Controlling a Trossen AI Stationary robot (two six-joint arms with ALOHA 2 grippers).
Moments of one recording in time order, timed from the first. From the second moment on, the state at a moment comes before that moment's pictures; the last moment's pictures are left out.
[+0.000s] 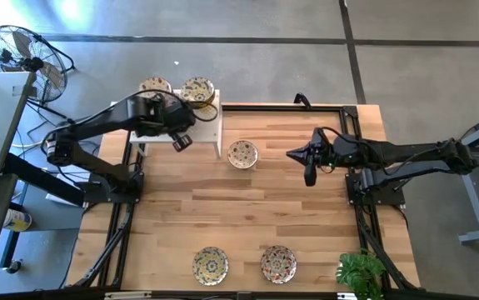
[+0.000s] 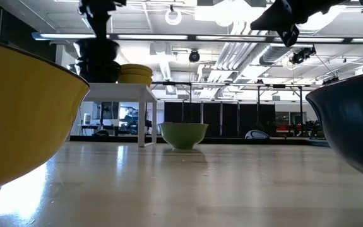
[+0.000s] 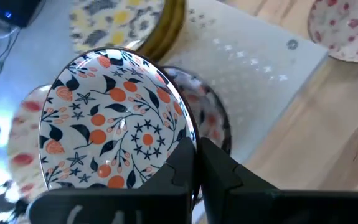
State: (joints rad) left arm 0.24 1.32 1.53 -1.40 -0.57 -0.22; right arm -0.01 0.84 0.69 -0.16 0.21 0.31
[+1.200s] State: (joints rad) left arm 0.29 1.29 1.52 -1.33 -0.38 -0.13; right arm -0.01 0.84 0.69 -0.15 0.24 0.31
